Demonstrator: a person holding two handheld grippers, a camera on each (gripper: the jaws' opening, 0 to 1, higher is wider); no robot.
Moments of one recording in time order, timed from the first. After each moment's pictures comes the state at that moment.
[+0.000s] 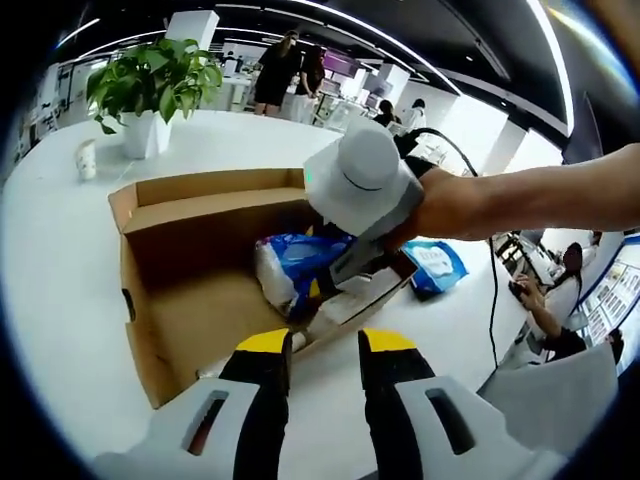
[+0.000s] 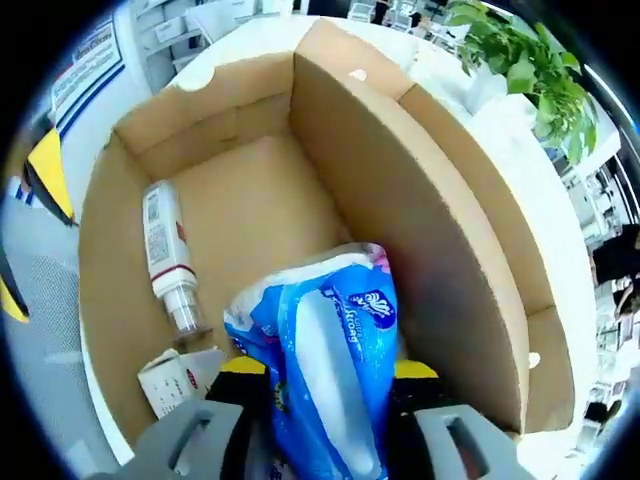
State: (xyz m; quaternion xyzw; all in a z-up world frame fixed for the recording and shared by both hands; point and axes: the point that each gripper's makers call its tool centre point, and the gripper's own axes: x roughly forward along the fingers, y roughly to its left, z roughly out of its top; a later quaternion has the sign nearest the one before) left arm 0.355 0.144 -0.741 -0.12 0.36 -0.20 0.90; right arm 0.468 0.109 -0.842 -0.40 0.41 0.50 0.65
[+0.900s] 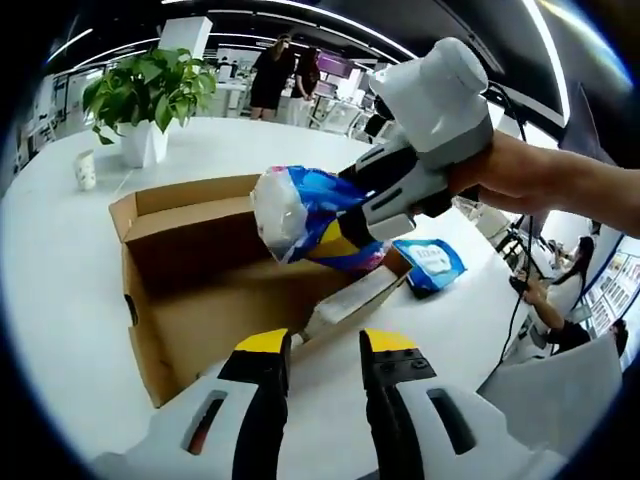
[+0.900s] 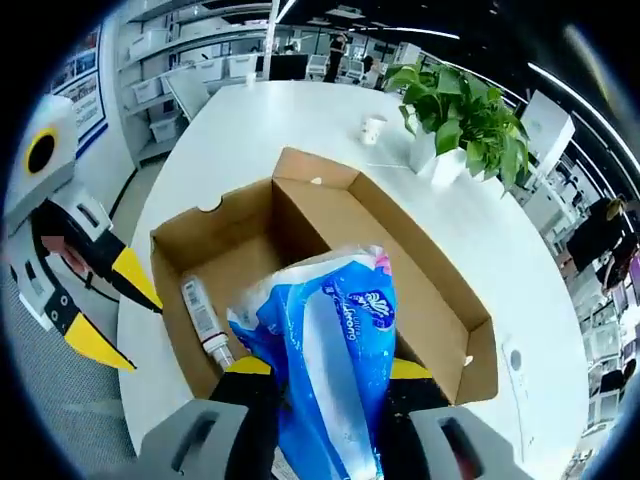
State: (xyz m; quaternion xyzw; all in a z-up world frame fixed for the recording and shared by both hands) left arm 0.352 0.141 -0.734 -0.10 0.35 -0.21 0.91; right arm 0.466 0.119 -0.743 -0.34 0.33 0.49 0.73
